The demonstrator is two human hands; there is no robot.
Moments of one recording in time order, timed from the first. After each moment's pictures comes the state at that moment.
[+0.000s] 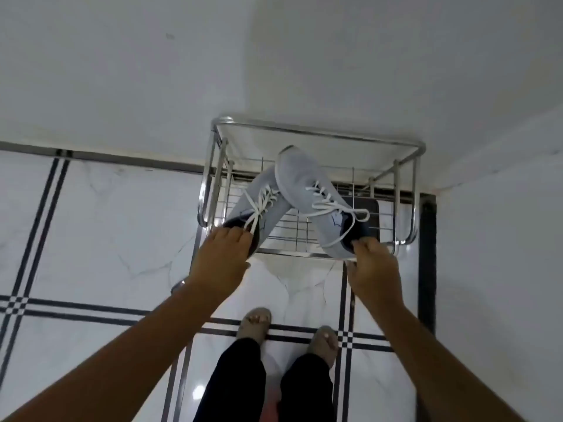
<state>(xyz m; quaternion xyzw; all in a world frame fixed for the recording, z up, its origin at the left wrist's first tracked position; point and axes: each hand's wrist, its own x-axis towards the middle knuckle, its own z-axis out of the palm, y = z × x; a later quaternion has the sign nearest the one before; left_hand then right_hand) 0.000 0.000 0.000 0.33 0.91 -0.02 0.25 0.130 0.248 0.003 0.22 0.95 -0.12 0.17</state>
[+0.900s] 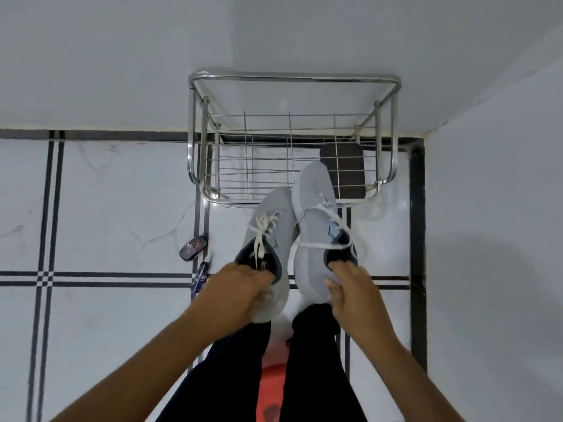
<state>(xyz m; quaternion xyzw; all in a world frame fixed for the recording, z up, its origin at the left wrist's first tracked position) 0.124 -0.025 0.091 0.47 0.82 0.16 0.30 0.261 0.173 0.069 0.22 0.92 -0.30 0.13</state>
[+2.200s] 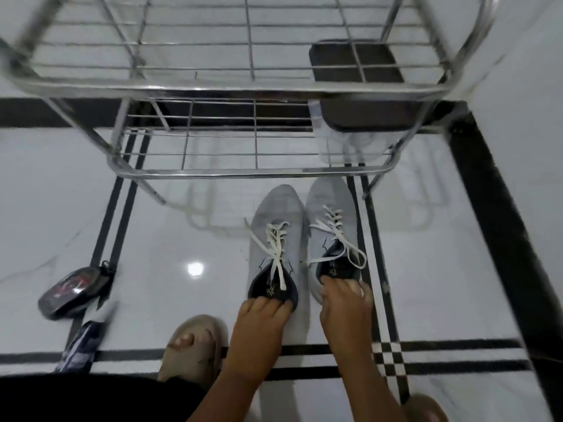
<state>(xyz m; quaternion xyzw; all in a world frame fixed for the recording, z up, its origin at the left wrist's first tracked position) 0.279 0.041 -0.448 0.42 0.89 0.12 0.12 0.339 0.192 -0.441 0.30 0.94 -0.14 -0.04</state>
